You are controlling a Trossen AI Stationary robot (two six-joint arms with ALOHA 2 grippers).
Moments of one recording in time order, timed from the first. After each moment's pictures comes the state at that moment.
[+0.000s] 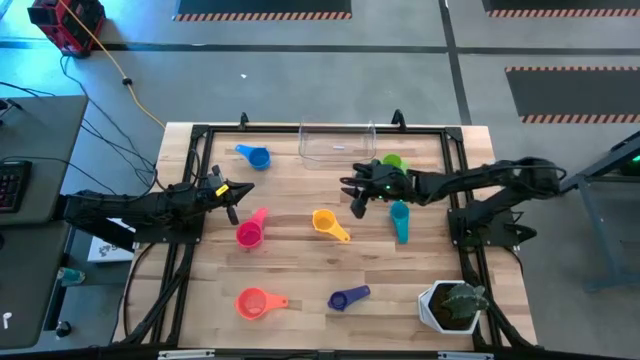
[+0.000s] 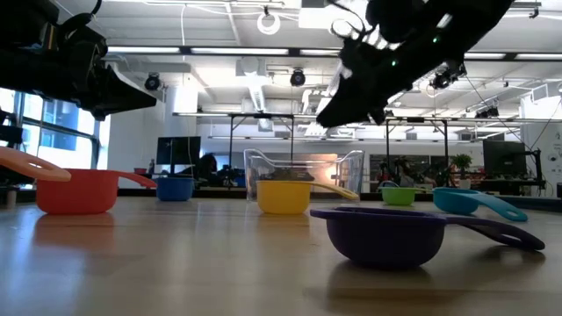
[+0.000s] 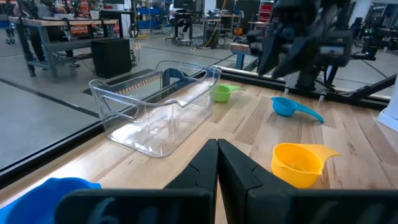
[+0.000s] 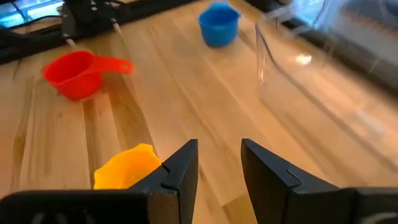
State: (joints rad) left arm 0.01 0.17 0.01 0.06 -0.43 -0.10; right arm -0.13 1.43 0.71 0.20 0.17 0.25
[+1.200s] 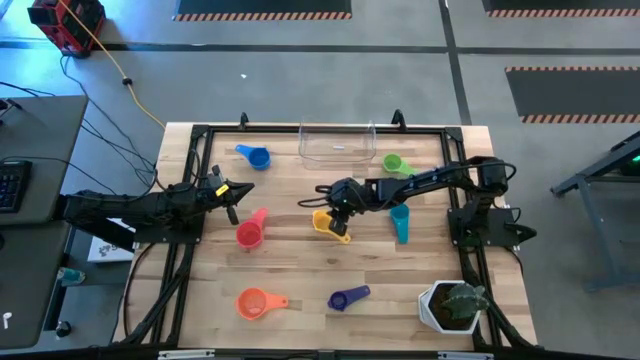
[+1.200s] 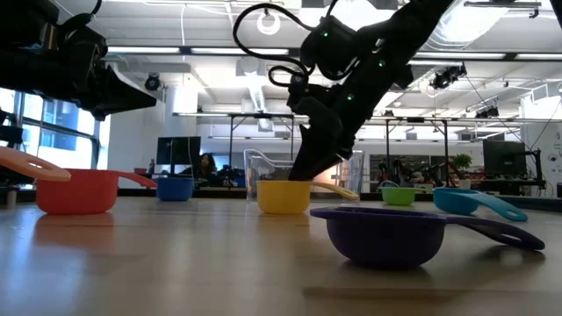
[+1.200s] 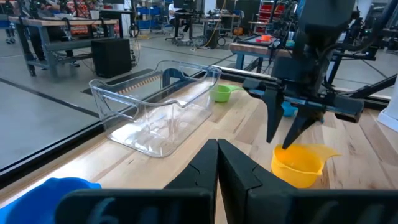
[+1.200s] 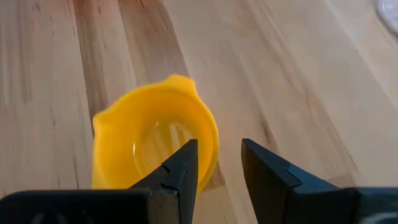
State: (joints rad) left arm 0.01 0.17 0.01 0.06 -0.43 -0.10; right arm -0.07 1.83 1.04 -0.09 0.05 0.24
